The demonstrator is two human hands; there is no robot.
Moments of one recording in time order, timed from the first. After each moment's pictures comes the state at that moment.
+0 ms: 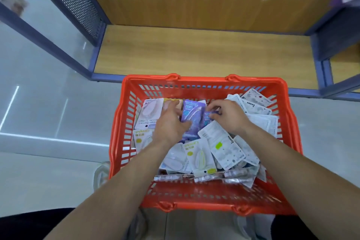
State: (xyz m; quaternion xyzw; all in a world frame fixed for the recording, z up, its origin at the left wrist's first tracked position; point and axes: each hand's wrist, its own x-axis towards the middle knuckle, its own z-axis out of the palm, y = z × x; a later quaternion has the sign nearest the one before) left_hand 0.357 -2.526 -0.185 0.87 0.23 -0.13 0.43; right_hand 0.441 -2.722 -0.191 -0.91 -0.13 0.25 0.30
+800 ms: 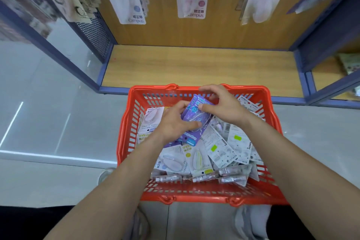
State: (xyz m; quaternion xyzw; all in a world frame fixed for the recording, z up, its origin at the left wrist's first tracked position) left_hand 0.359 -2.531 -0.119 0.75 0.16 -0.16 0.63; right_hand 0.448 -2.711 -0.113 -0.83 -0.14 0.24 0.48
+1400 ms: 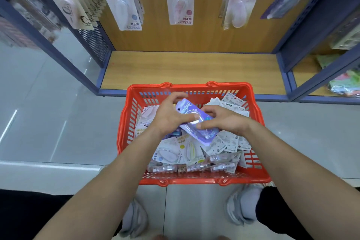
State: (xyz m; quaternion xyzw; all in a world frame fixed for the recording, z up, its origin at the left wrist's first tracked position) left_hand 0.341 -2.543 -0.083 0.80 0.12 -0.07 0.58; right_hand 0.391 -2.746 -0.076 -0.75 -0.10 0.45 0.48
